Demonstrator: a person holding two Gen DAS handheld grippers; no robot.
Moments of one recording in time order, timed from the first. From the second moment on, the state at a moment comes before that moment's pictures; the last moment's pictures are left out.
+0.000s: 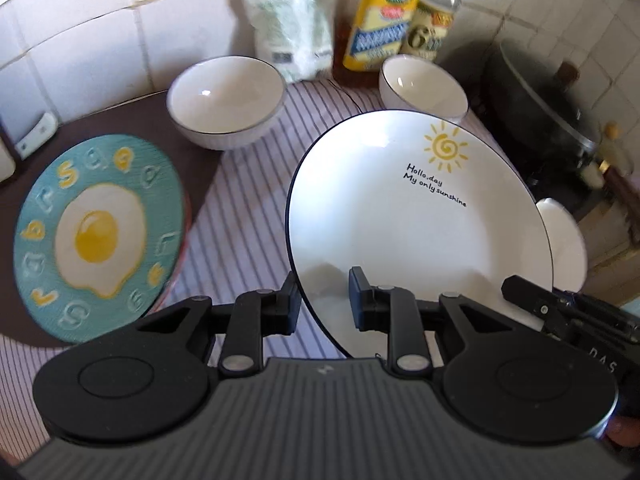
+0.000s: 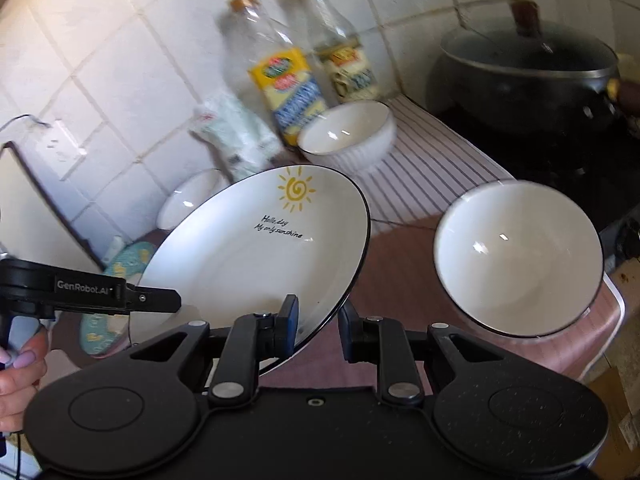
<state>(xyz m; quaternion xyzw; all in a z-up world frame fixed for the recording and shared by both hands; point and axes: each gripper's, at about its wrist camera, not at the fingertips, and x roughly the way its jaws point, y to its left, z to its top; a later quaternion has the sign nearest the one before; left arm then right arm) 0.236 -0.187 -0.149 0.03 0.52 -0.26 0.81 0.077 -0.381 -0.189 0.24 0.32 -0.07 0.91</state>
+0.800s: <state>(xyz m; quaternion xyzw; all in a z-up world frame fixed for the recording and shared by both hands) 0.234 -0.031 -0.101 -0.06 0.50 -0.18 0.84 0.132 -0.270 -0.103 0.14 0.33 0.04 0.93</state>
